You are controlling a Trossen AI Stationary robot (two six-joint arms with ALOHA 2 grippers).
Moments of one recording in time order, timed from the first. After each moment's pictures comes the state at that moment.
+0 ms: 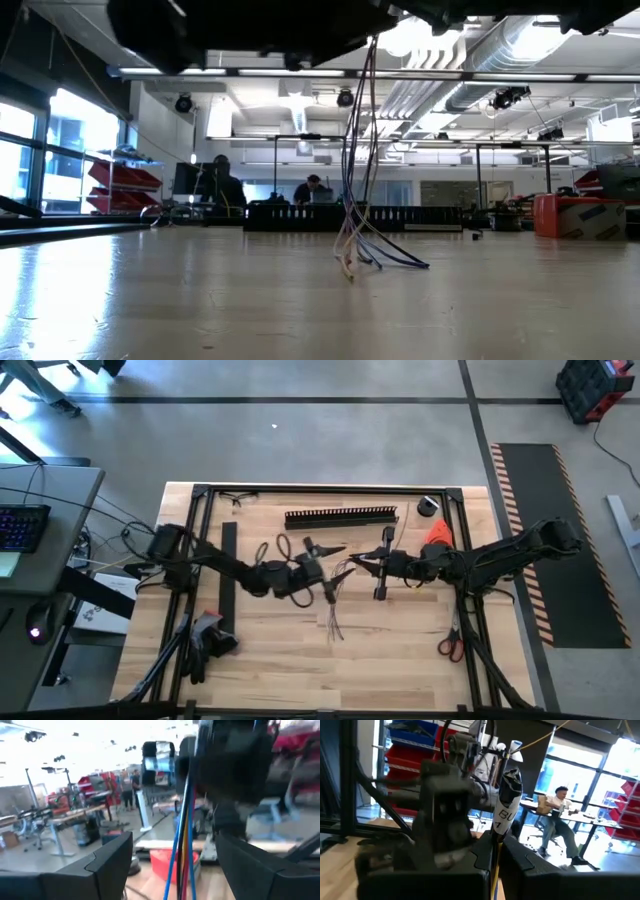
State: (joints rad) left arm -0.16 1.89 0.94 1.15 -0.56 0.27; right arm 0.16 1.22 0.58 0.74 0.27 -0.24
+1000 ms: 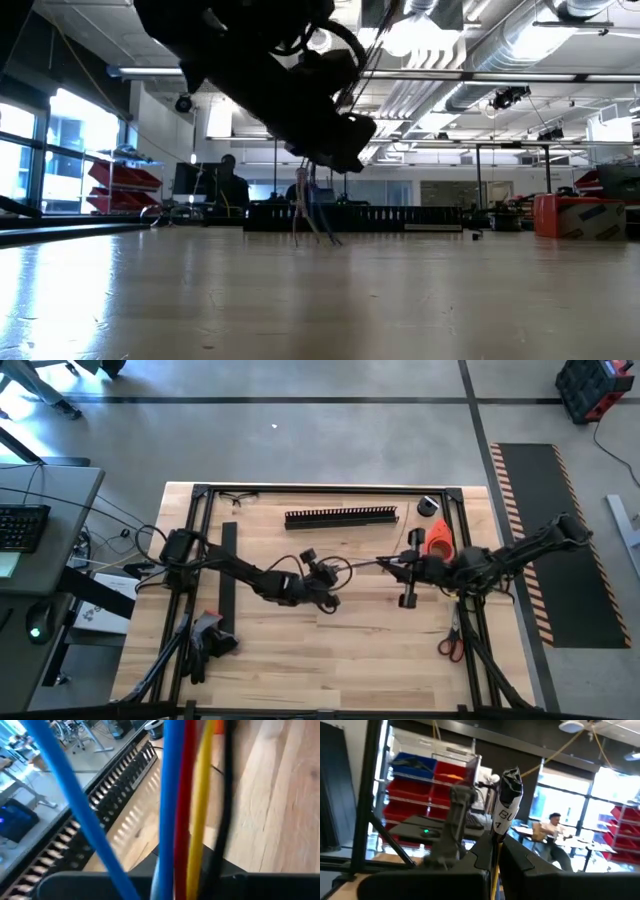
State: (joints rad) left arm -0.20 1.95 1.07 0.25 -0.83 -0.06; right arm 0.37 0.98 0.58 0.68 0.47 -0.33
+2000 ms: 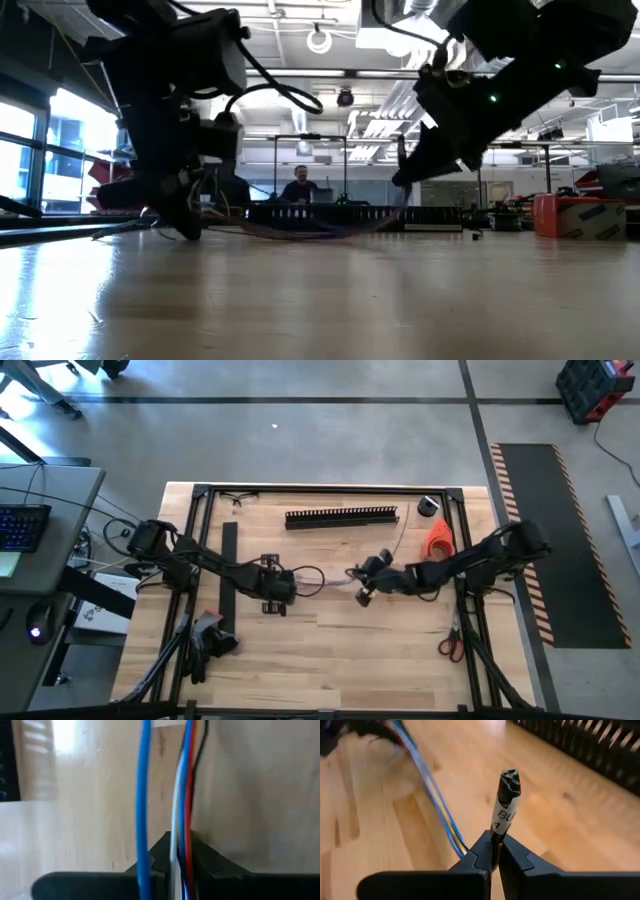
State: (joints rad) left arm -0.19 1.72 0.84 -0.53 -0.45 -0.16; right arm 0.18 1.55 0.57 0.26 0.50 0.48
